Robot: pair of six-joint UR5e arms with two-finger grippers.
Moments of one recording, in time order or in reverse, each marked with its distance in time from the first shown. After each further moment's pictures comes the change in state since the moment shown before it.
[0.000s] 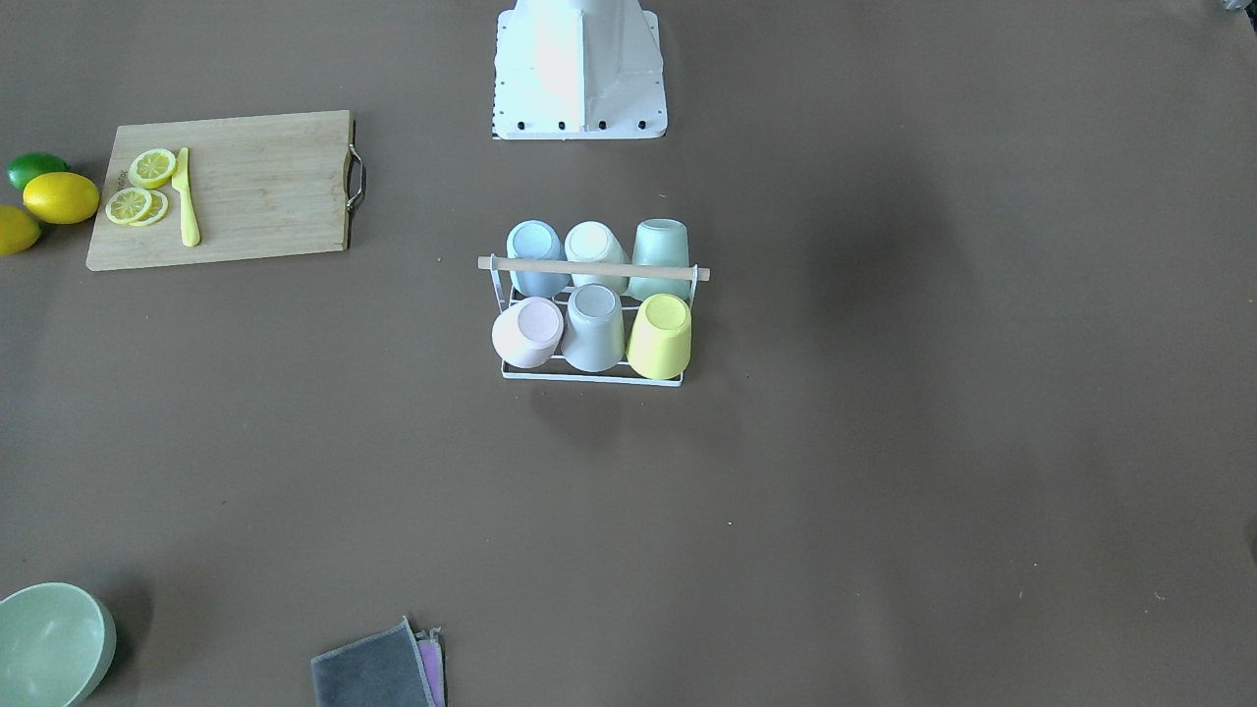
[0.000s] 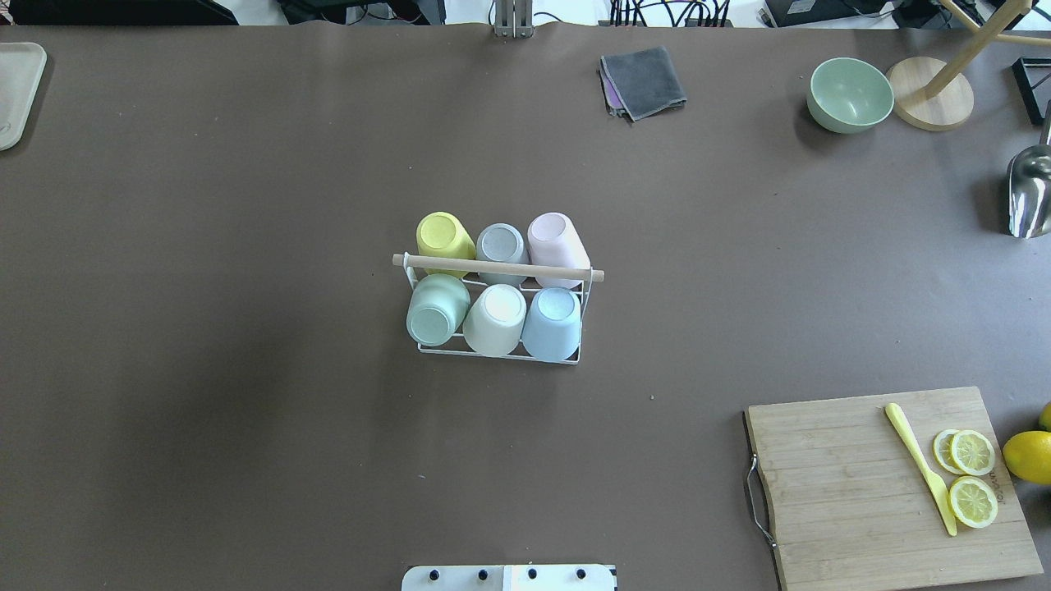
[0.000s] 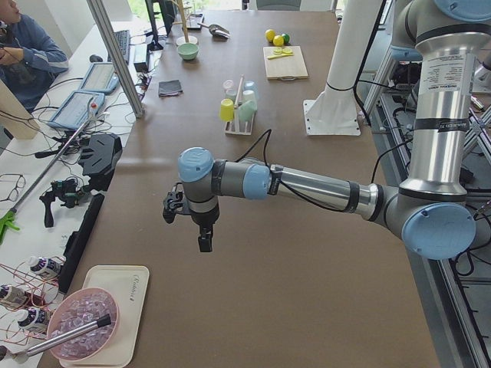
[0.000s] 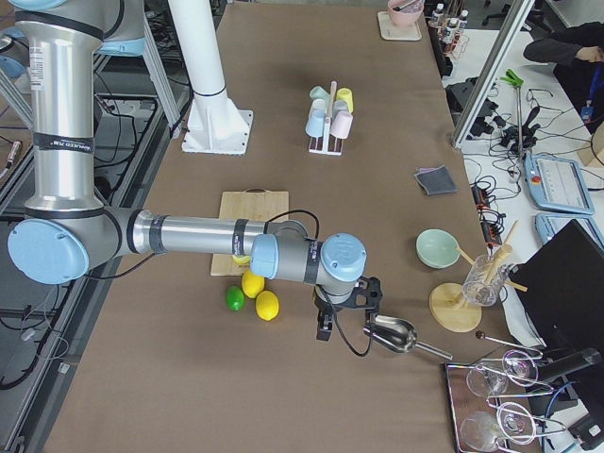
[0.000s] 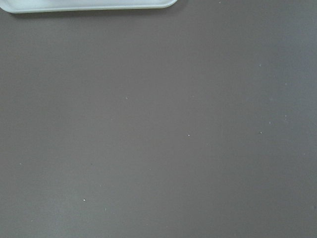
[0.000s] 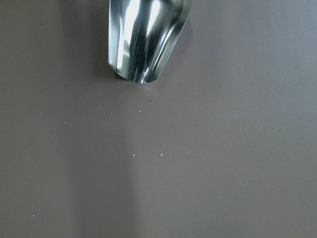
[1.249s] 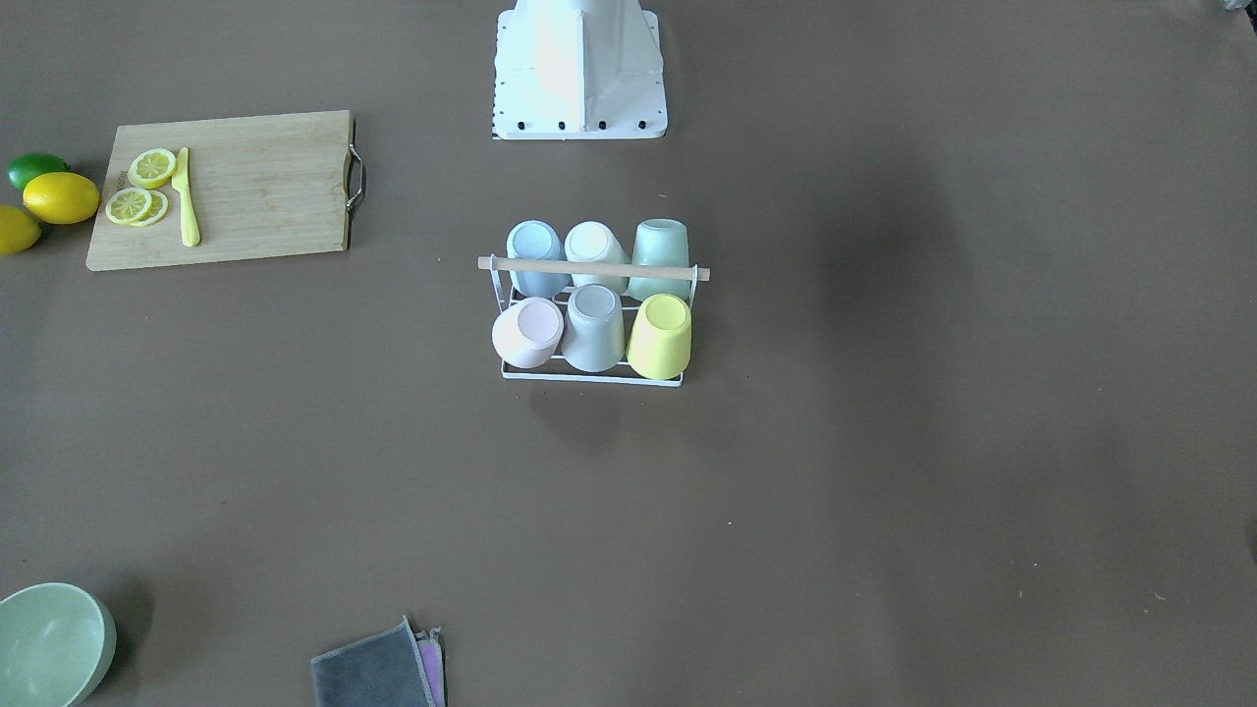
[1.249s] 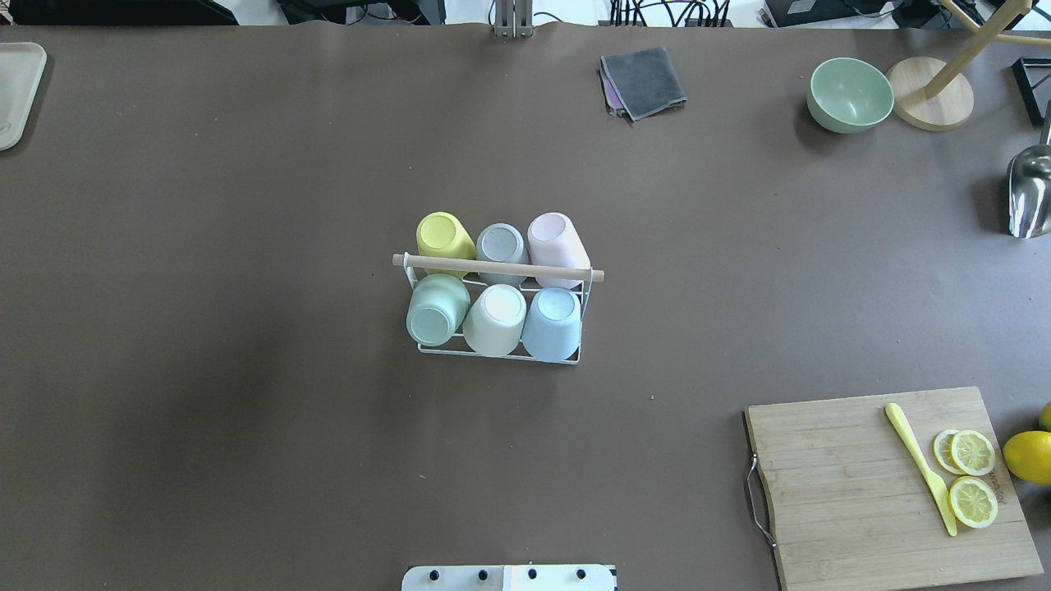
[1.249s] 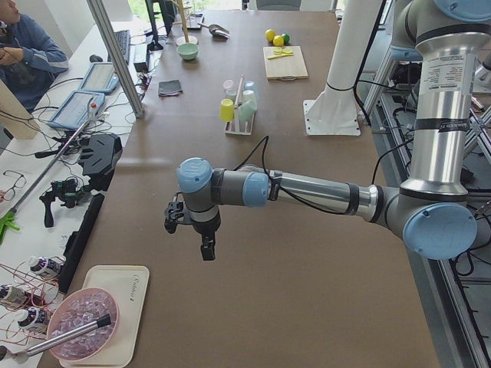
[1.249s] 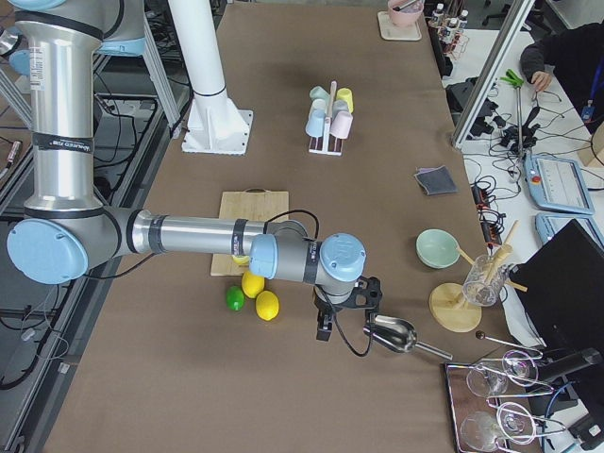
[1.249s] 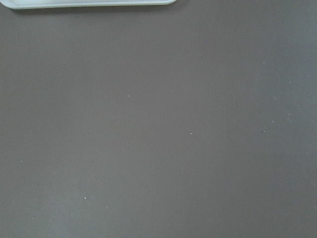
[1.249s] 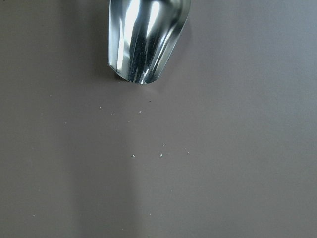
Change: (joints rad) left arm 0.000 0.003 0.047 -0.005 0.000 0.001; right arm 0.003 -0.001 0.002 0.000 0.001 0.000
